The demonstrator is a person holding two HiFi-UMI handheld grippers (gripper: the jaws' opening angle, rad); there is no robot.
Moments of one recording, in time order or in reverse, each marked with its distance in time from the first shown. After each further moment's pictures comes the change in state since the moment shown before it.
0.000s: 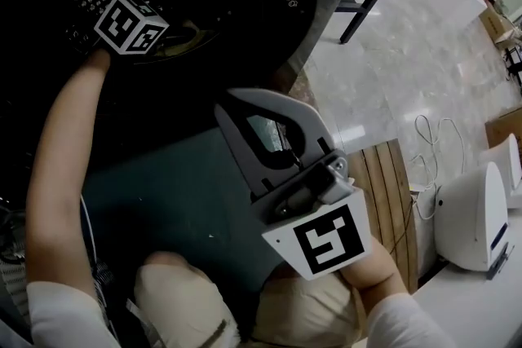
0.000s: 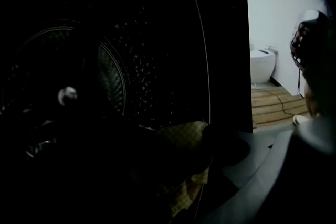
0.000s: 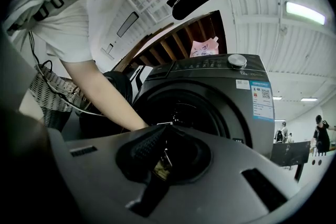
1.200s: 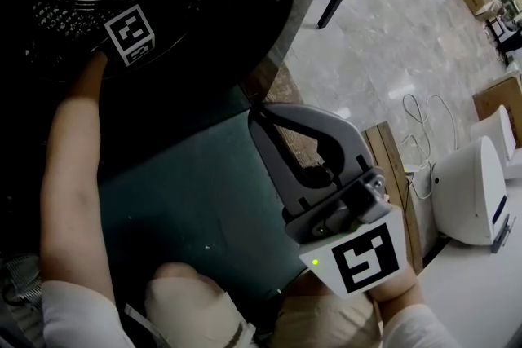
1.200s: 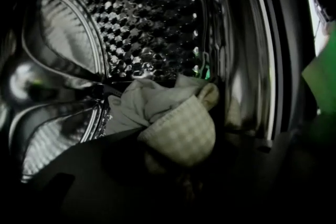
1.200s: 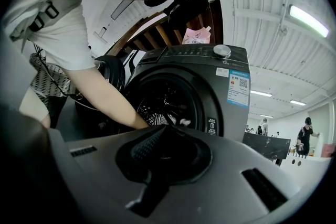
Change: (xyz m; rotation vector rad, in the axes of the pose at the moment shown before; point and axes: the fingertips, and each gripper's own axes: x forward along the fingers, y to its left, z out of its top) left arm 0.088 0.011 -0.112 0.184 0.573 -0.072; right arm -0.035 -0.038 -0.041 -0.036 0.164 -0.088
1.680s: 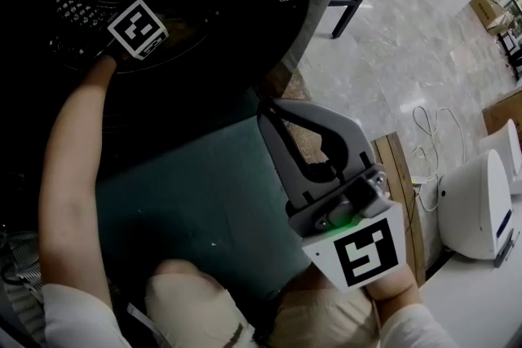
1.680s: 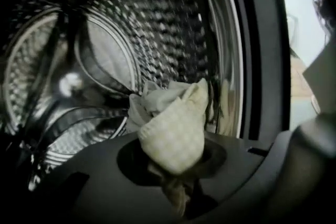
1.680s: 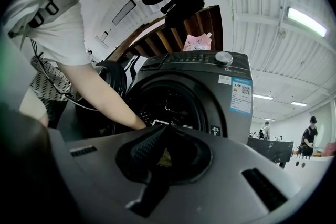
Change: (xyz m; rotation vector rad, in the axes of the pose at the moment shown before) left arm -0.073 0.018 0.015 -0.129 -0.182 0.201; right arm -0.001 0.008 0.016 -0.004 -0.056 0.004
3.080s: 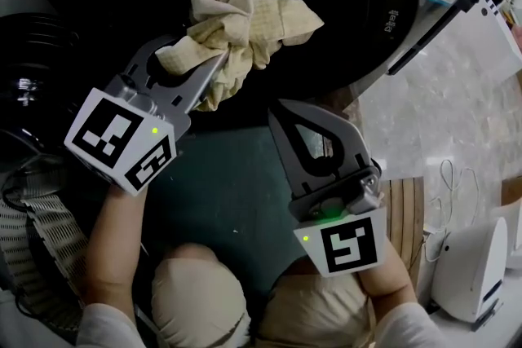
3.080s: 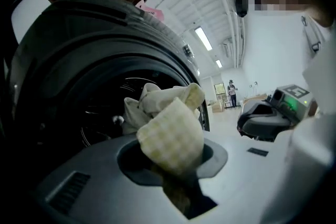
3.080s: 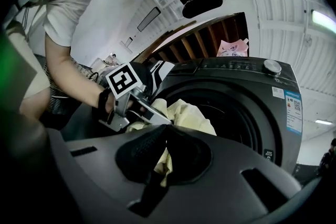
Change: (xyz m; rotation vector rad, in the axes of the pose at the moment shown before) left arm -0.301 -0.086 -0.018 -0.514 -0.955 0.175; right arm 0.049 0.101 0.027 -0.142 -0.094 0.201
